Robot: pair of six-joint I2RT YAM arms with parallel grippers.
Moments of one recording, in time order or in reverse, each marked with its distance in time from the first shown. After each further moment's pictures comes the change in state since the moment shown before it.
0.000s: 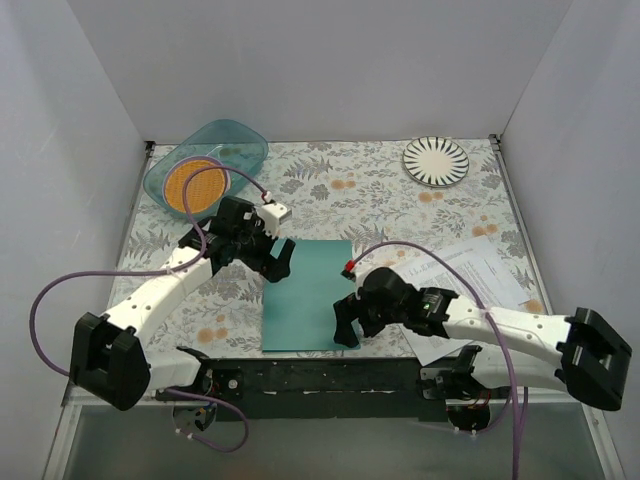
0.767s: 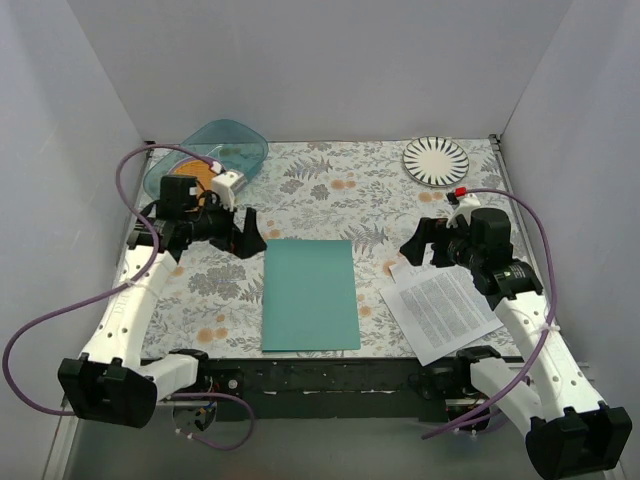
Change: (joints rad) left arm 0.353 -0.085 0.230 -0.226 0.282 -0.002; right arm -0.821 -0.209 0.219 -0.212 -0.161 -0.247
